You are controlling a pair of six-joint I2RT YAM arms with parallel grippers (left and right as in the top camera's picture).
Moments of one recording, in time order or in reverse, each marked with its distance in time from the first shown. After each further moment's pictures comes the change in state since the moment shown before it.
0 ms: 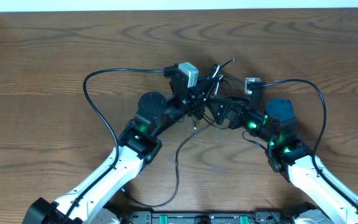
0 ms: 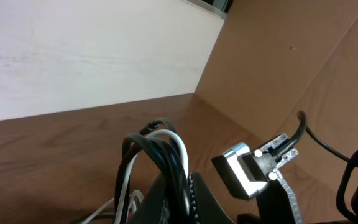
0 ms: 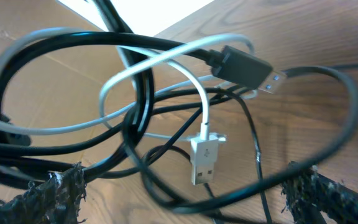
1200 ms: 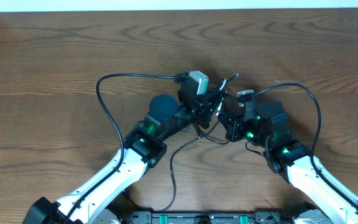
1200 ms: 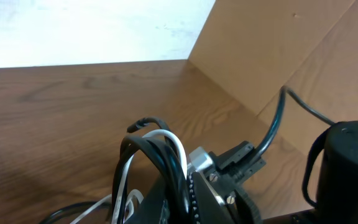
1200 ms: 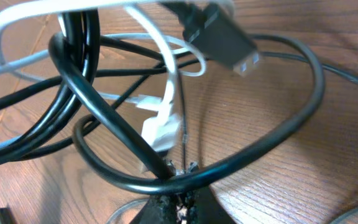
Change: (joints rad) left arm -0.064 0.000 0.000 -0.129 -0.003 -0.034; right arm 0.017 0.000 0.000 -0.294 0.051 -0.259
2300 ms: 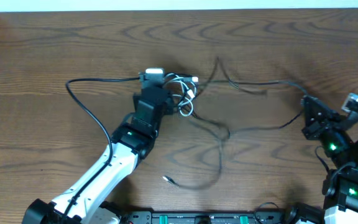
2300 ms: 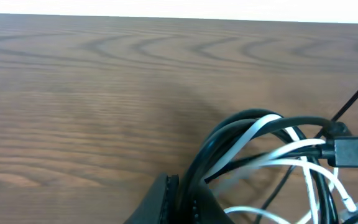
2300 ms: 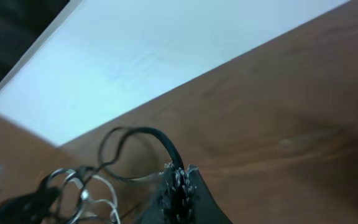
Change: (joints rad) left arm 0.163 0.000 0.004 -0.418 -0.680 0.130; right arm -0.816 -0.563 0.000 -0.225 -0.284 0.006
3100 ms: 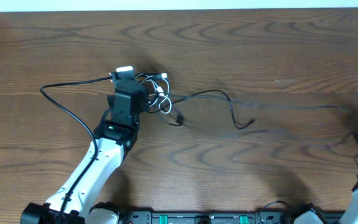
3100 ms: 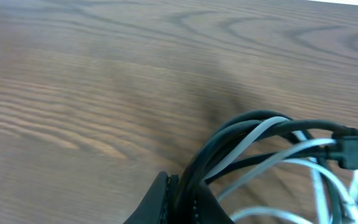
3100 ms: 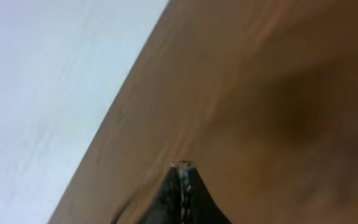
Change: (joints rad) left arm 0.221 0.000 0.000 -0.104 -0.004 0.010; right arm -0.595 0.410 -0.001 0.109 -0.043 0.055
